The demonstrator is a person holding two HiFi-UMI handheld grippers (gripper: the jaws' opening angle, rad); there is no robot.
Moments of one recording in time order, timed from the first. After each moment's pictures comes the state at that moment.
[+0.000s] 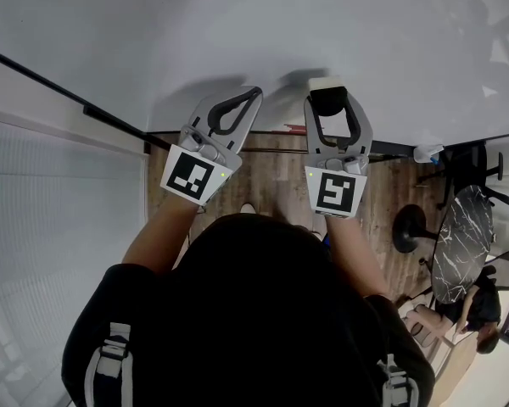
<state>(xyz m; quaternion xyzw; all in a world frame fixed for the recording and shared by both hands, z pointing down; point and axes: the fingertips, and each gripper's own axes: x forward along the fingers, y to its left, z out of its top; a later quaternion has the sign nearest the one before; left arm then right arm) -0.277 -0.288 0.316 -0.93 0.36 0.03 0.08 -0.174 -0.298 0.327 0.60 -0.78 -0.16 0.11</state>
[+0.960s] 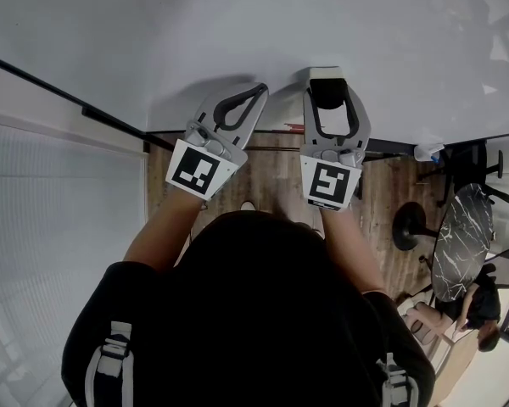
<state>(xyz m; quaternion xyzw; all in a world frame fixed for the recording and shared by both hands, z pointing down) -0.269 -0.295 0.323 -0.93 0.35 0.03 0.08 -0.171 -0.311 0.335 0.62 -0.75 -0.16 0.13</state>
